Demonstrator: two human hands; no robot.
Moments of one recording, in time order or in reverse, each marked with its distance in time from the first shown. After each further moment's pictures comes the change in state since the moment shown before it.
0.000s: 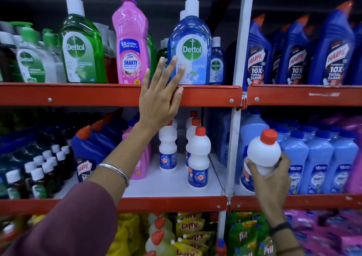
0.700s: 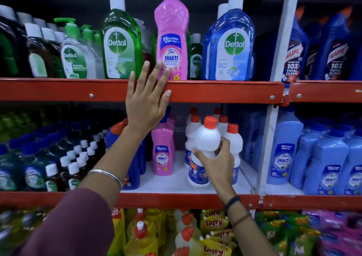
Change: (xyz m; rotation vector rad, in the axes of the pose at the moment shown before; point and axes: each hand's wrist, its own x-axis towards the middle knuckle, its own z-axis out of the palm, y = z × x) left_hand -0.048 -0.105 -0.035 0.190 -0.027 -0.040; right_hand -0.080 -0.084 0.146 0.122 -0.350 0.036
